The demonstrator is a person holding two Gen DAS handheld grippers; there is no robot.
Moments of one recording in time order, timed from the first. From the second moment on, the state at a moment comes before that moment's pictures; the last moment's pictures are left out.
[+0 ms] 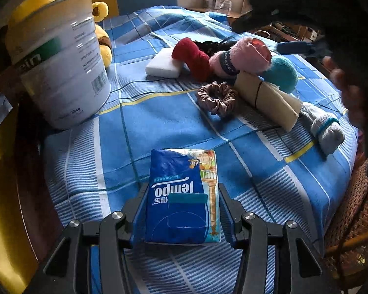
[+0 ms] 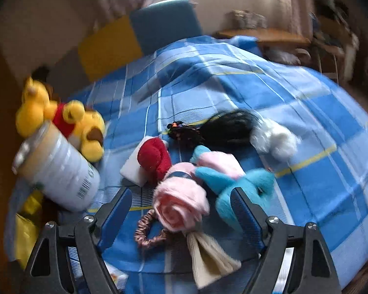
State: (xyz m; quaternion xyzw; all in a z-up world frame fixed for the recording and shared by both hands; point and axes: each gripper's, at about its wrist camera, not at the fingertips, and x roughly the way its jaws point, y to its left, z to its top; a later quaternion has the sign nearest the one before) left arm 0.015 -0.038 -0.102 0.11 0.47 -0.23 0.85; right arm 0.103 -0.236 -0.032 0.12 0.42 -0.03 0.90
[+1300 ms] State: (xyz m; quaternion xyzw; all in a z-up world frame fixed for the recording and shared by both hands) left arm 0.145 0.190 -0.074 -0.14 0.51 0.04 0.85; right arm 0.128 -0.210 -0.088 0.00 0.50 -0.04 0.86
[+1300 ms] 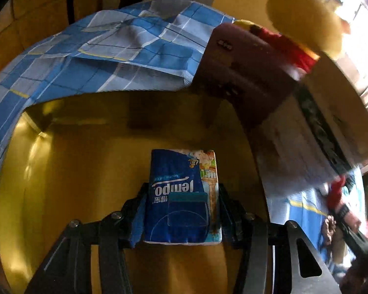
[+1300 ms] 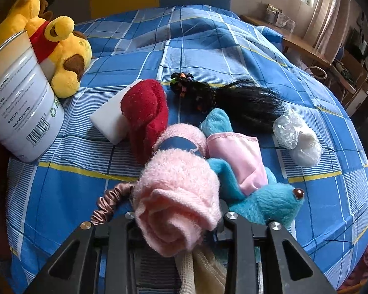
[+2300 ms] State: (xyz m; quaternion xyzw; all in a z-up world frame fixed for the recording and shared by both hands) left arm 0.030 0.195 -0.027 -0.09 0.44 -0.02 0.90; right arm 0.243 -0.180 0.062 0.06 0.42 -0.02 0.90
